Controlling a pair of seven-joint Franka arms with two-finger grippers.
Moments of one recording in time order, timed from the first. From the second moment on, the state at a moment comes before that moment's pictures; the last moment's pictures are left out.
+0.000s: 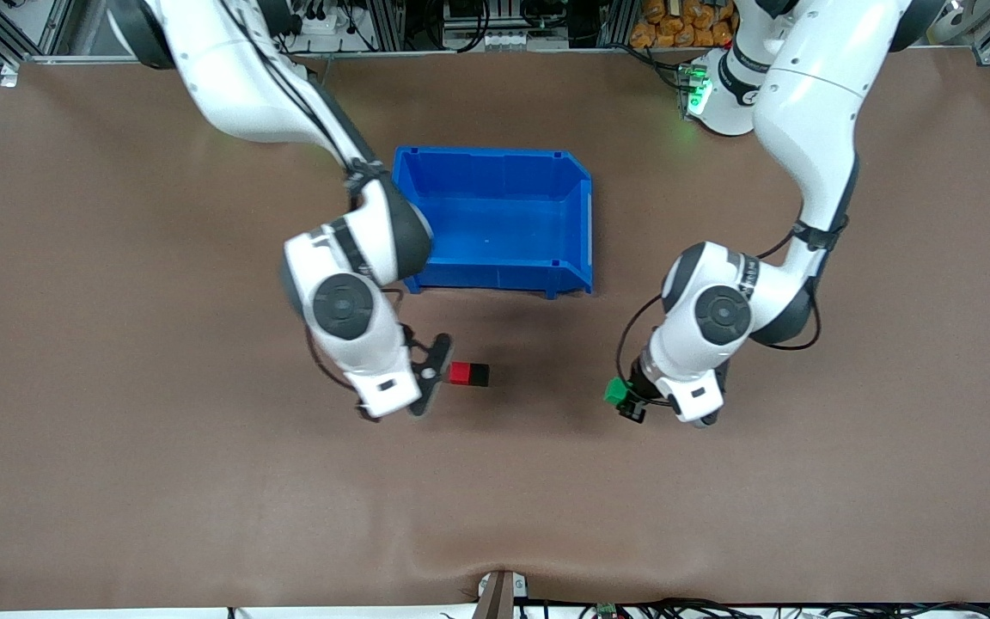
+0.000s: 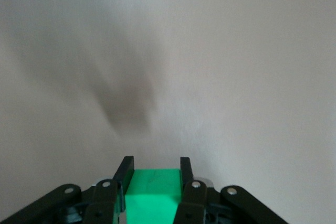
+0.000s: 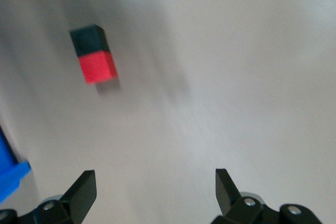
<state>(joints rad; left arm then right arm) -0.33 0.70 -0.13 -1.55 0.01 2.38 -1.65 0.55 0.74 -0.13 -1.18 0.06 1.92 -0.76</state>
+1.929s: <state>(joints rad) -0.70 1.00 0.00 -1.19 -0.04 2.29 -2.16 0.01 0.08 -0.11 -1.44 0.12 1.39 -0.10</state>
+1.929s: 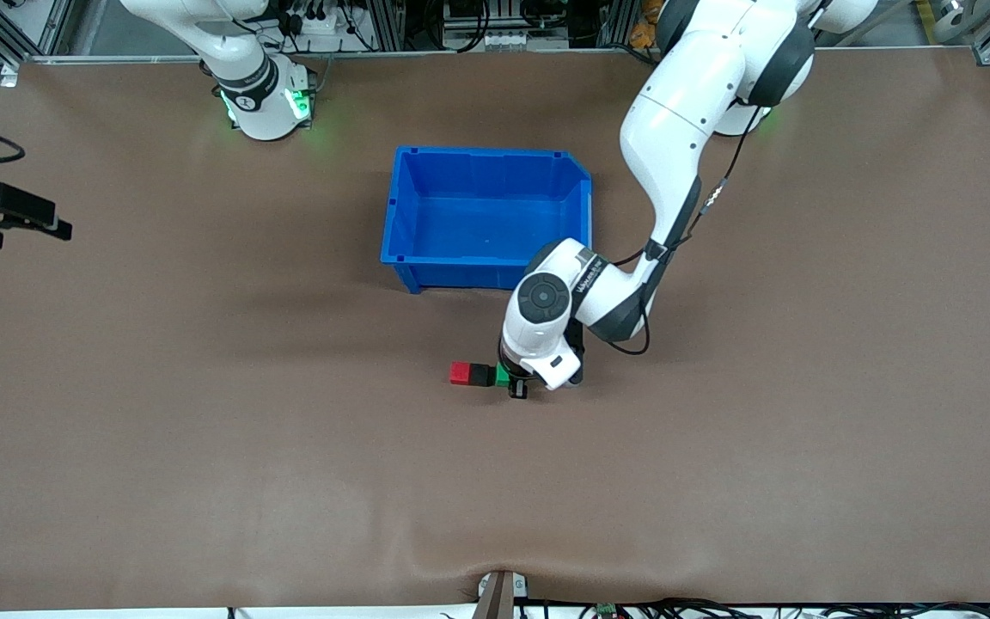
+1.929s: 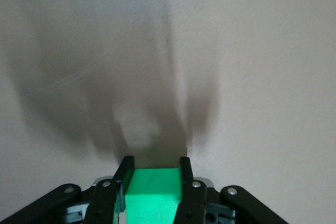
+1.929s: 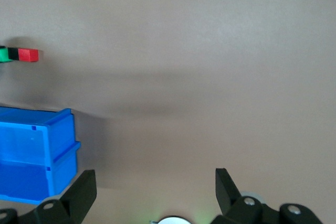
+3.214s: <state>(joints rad) -0.75 1.01 0.03 -1.17 -0.04 2.27 -2.17 0.01 -0.04 -0.11 -1.58 0.01 1.46 -0.08</state>
